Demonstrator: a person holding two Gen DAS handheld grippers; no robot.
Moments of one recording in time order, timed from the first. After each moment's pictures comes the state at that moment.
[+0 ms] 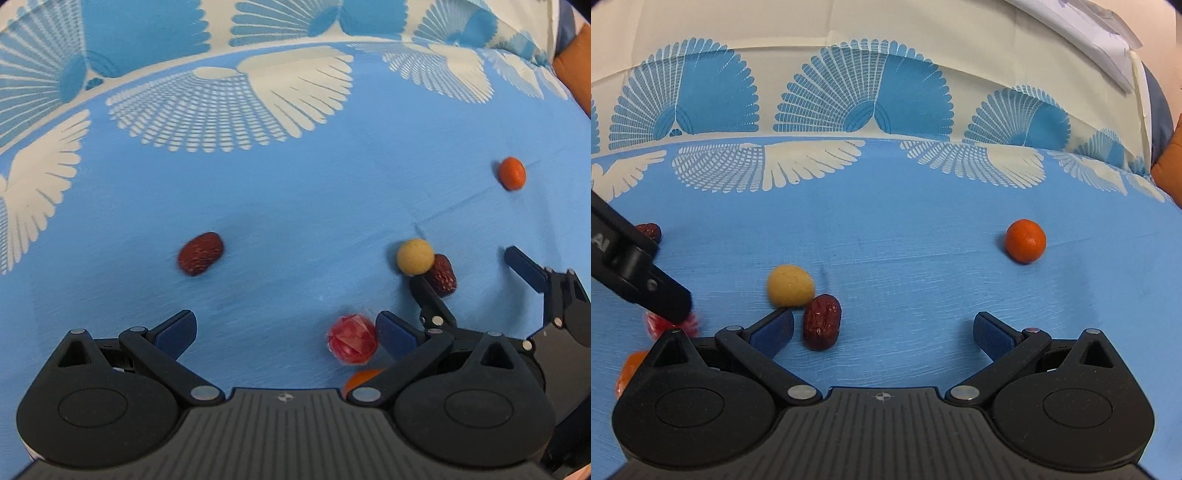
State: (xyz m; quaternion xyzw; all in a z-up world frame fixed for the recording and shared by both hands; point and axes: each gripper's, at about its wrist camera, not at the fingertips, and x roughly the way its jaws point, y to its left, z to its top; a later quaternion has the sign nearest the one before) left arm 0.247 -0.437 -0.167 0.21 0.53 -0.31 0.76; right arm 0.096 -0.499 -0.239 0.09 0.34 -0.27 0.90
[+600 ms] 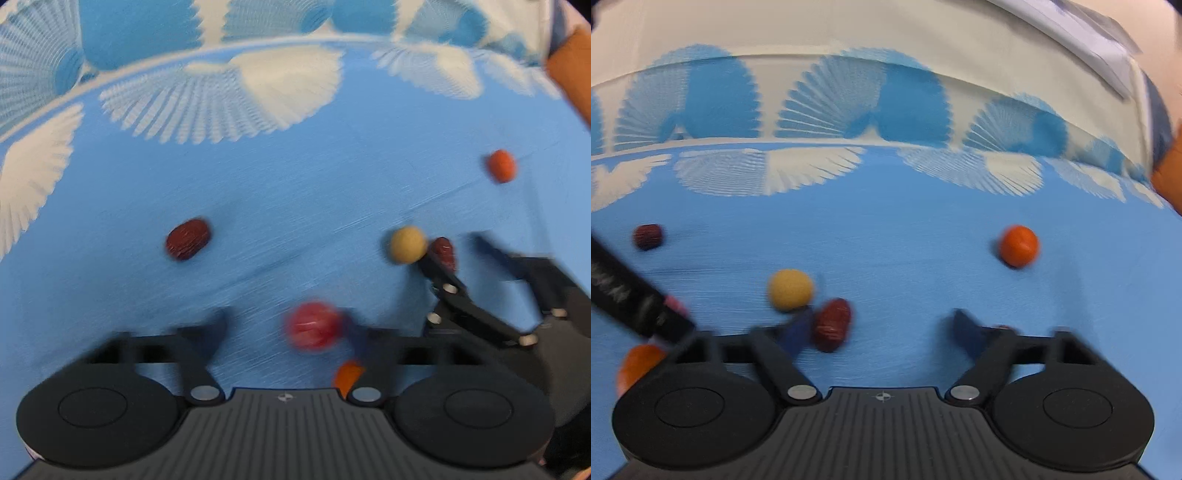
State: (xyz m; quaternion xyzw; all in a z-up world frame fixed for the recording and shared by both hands) left arm 0.236 -0.428 -0.165 0.19 0.52 -0.34 0.76; right arm 0.087 -0.496 -0.237 0.07 0.32 -0.26 0.91
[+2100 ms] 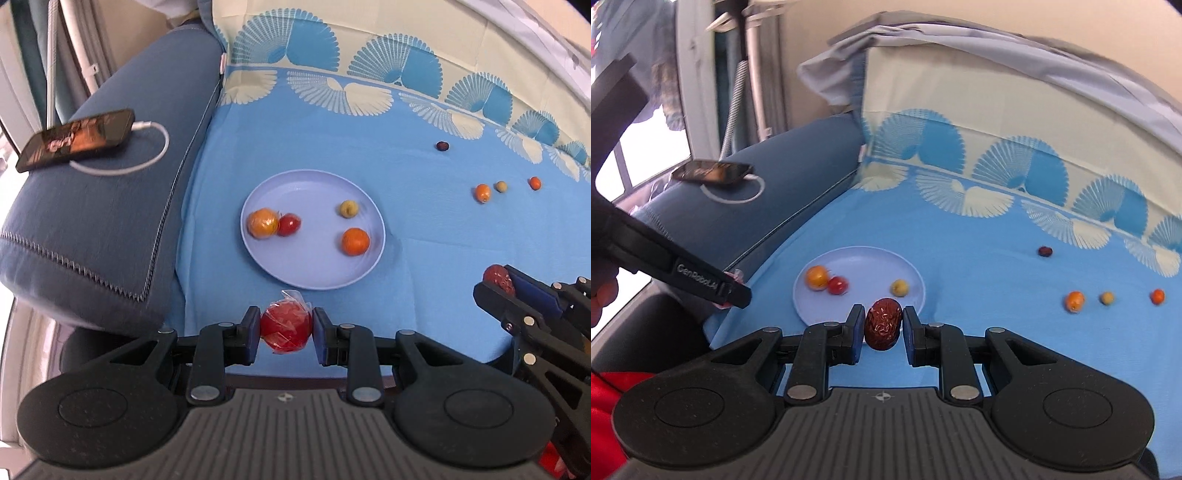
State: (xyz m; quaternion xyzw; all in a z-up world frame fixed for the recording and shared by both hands) left arm -0.028 0.020 0.002 0.06 0.49 -0.11 0.86; right arm -0.105 -0.122 0.004 0.02 0.32 0.05 0.95
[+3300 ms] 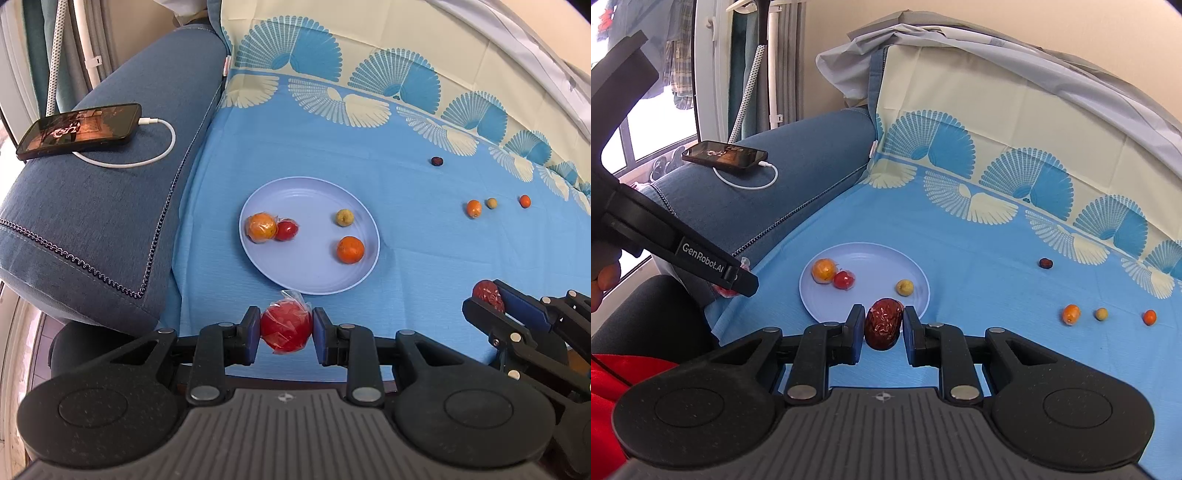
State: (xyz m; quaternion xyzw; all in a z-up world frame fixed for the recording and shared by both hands) left arm -0.025 0.034 0.003 0.03 0.49 -0.13 0.86; right arm -0.107 -0.106 0.008 -0.01 0.32 0.05 0.94
